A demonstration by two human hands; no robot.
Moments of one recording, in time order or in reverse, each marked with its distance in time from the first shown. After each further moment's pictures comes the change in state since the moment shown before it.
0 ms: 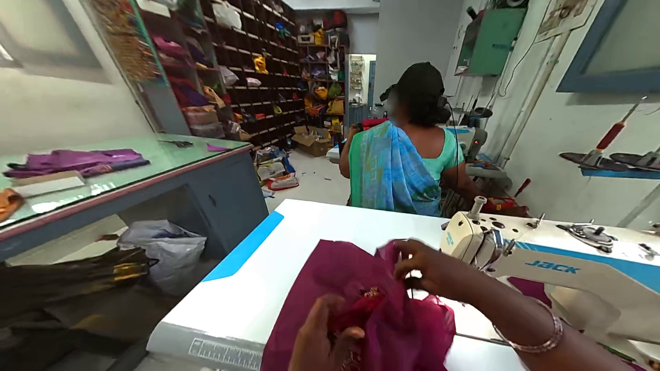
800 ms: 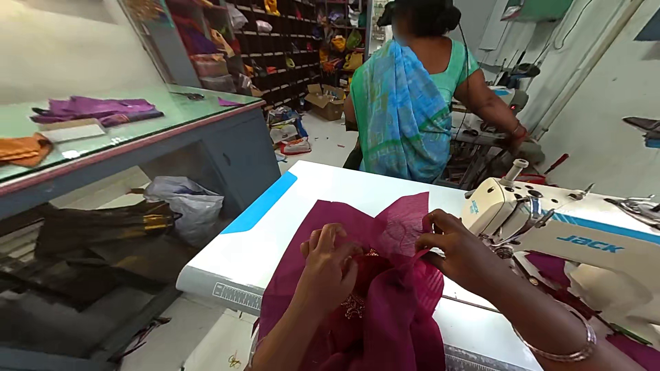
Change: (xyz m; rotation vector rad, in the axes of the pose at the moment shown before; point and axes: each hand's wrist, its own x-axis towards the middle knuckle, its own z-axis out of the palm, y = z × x) left_hand 0.039 -0.010 -0.006 0.222 -0.107 0.063; right_hand -0.023 -0.004 0.030 -0.219 0.275 0.055
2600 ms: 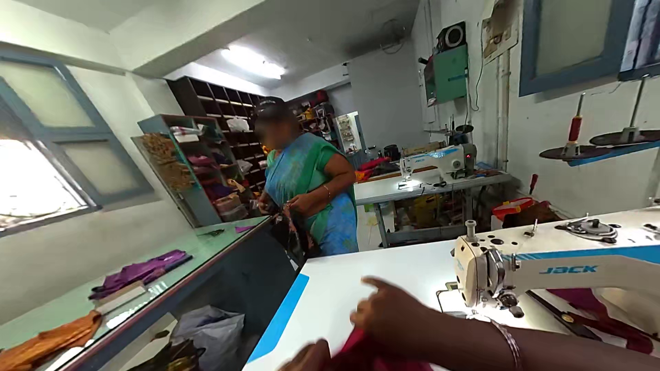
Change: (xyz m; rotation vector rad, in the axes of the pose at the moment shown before) left_hand 0.014 0.032 -0.107 0.309 -0.205 0.013; right_hand 0.088 -0.085 -0.014 -0.079 -0.247 -0.227
